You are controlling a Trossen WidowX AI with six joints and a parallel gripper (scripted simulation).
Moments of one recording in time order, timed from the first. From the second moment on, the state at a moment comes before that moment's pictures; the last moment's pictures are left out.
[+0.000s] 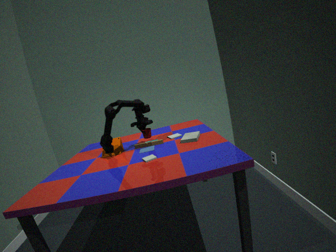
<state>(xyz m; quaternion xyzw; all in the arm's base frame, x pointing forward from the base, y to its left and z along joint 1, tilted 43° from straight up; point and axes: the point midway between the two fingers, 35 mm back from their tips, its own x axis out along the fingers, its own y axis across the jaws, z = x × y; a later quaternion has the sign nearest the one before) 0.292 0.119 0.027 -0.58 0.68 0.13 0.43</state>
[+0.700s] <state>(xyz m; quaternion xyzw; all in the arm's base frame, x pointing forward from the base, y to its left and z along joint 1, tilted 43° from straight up) 0.295 0.154 -0.003 -0.58 0.68 0.13 0.44</state>
